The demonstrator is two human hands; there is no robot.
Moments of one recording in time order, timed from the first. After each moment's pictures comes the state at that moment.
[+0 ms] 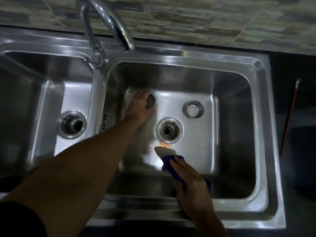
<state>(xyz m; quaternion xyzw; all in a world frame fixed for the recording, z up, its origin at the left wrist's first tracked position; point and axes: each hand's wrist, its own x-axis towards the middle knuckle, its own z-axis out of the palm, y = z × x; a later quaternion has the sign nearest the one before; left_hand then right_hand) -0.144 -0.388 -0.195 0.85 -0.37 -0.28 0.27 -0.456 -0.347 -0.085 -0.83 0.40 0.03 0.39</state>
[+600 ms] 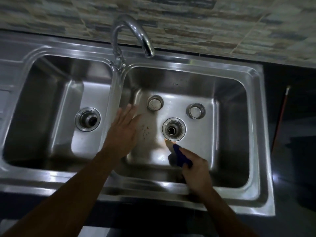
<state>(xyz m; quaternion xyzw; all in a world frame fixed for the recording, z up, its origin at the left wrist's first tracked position) -0.182 -0.250 -0.082 0.83 -0.54 -0.08 0.12 -0.438 -0.367 -0.075 -0.77 0.46 -0.02 0.44</state>
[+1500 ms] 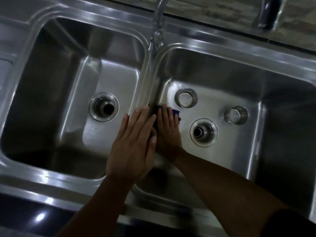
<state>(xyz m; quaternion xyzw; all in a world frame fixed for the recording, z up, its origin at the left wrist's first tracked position) -0.184 -0.201 -0.098 0.88 -0.43 -0.08 0.19 -0.248 -0.334 -0.240 -0.95 0.21 0.10 0.19</state>
